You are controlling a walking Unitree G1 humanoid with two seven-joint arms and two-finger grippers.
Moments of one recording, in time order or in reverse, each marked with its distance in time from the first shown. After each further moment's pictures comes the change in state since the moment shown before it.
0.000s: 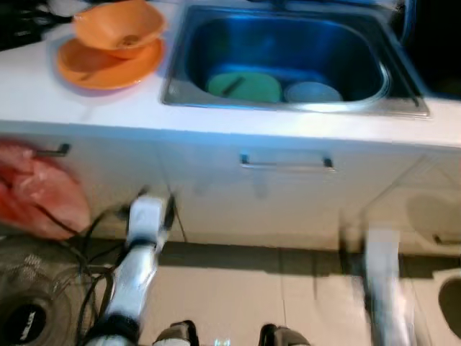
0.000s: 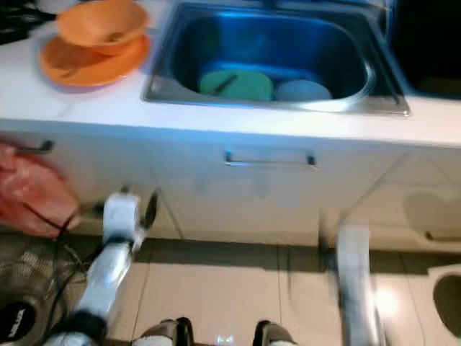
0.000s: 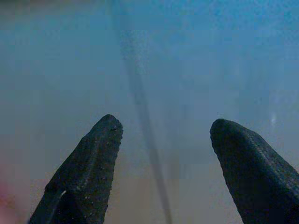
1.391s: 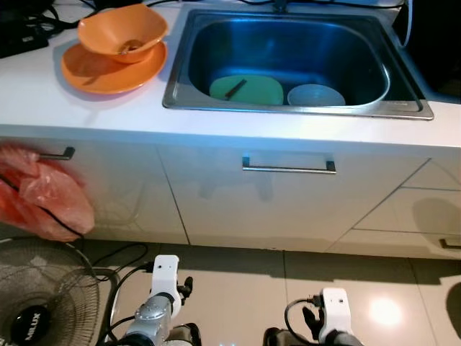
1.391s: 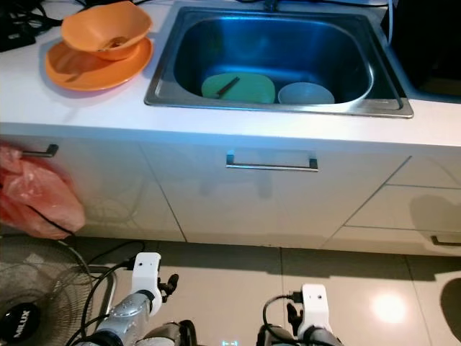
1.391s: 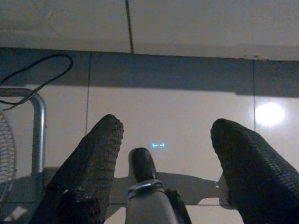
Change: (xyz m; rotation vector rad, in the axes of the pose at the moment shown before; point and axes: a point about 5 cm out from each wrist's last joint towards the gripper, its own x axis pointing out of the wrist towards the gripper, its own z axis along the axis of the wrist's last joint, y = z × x) left arm -0.085 -0.032 -0.112 -0.220 0.881 -0.066; right arm -0.110 0.057 -0.125 0.192 0.927 0.120
